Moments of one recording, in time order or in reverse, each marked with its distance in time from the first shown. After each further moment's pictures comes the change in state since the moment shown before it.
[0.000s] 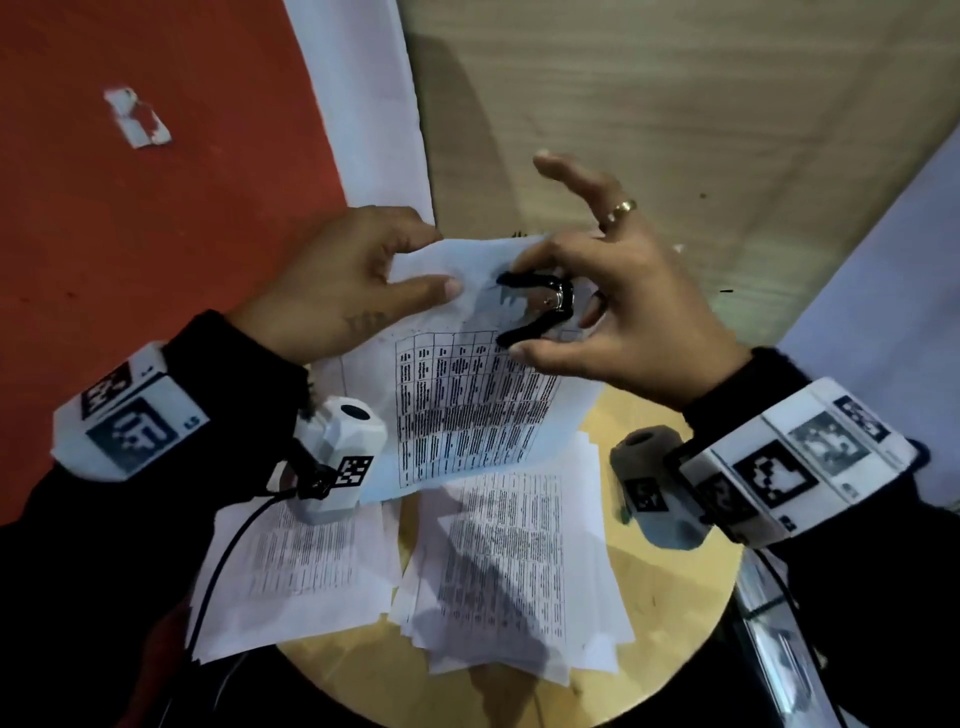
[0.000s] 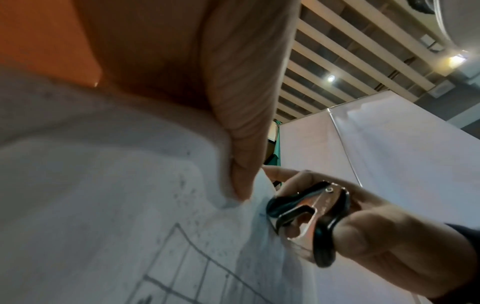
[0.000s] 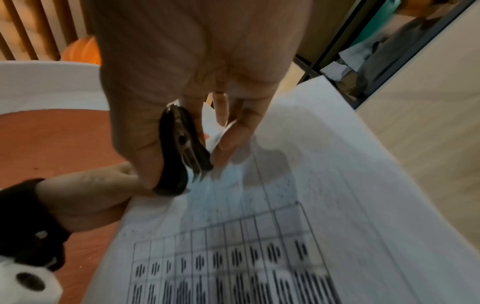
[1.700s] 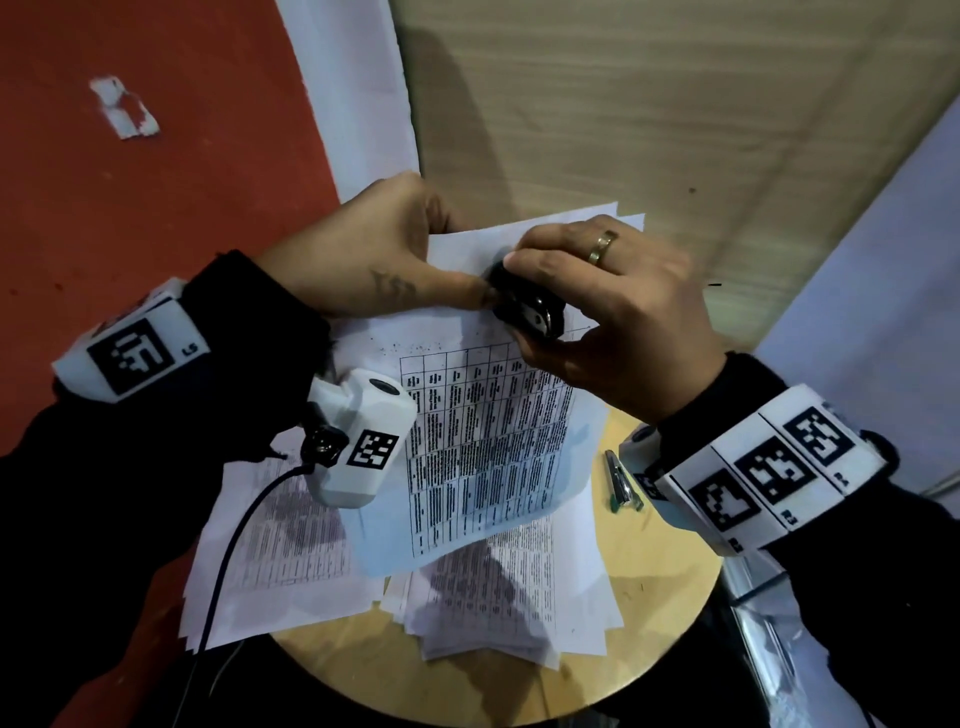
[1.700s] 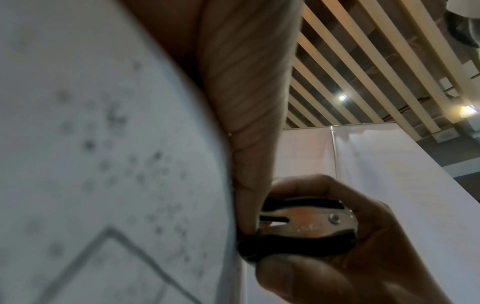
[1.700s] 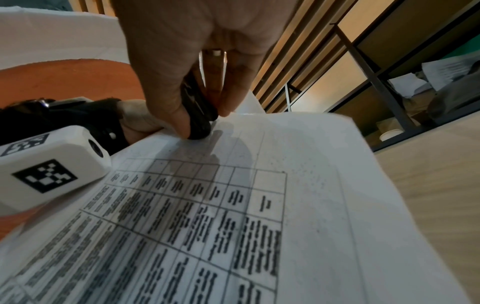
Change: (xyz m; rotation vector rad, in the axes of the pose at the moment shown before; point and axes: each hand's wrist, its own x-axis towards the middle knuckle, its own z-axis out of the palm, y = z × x) left_hand 0.014 0.039 -0.005 -0.129 -0.243 -0.150; right_hand -0.013 -0.006 0.010 -0.326 0.318 -0.359
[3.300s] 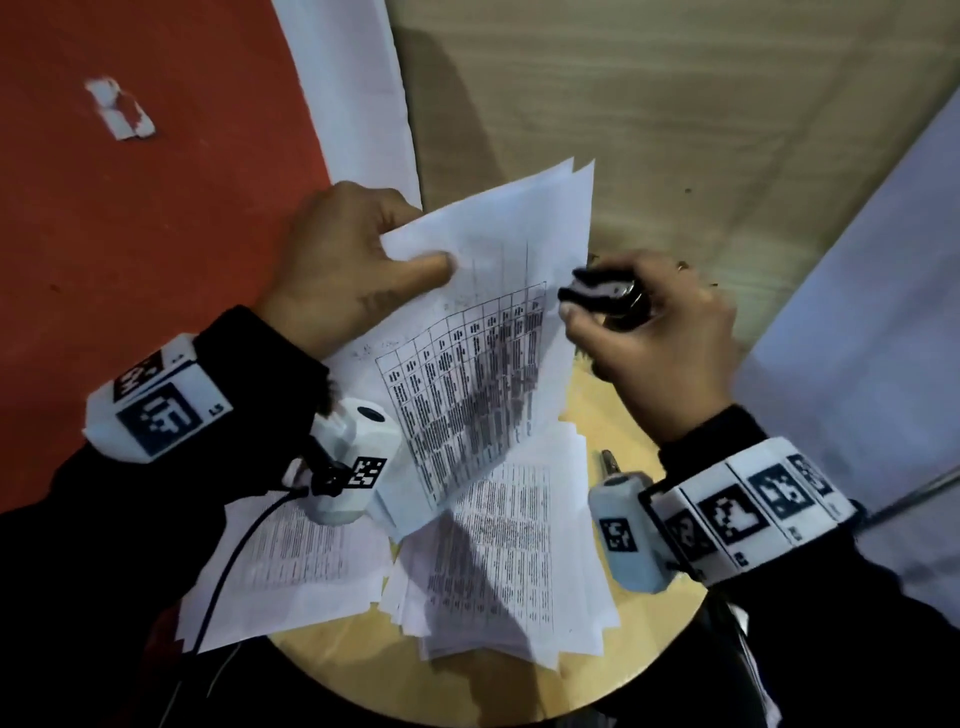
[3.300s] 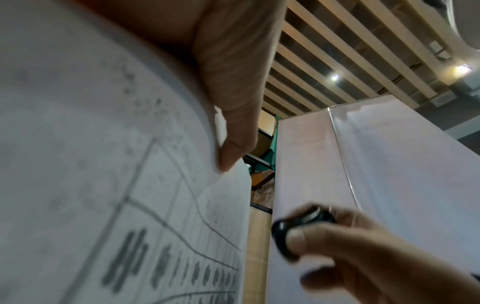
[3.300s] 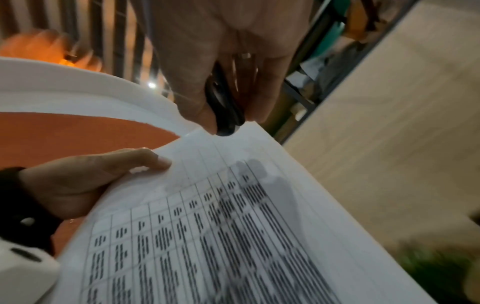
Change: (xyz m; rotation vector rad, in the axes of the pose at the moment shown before) left_hand -0.004 -0.030 0.013 0.028 0.465 -0.018; right_hand -0.035 0.009 0.008 0.316 0.156 0.771
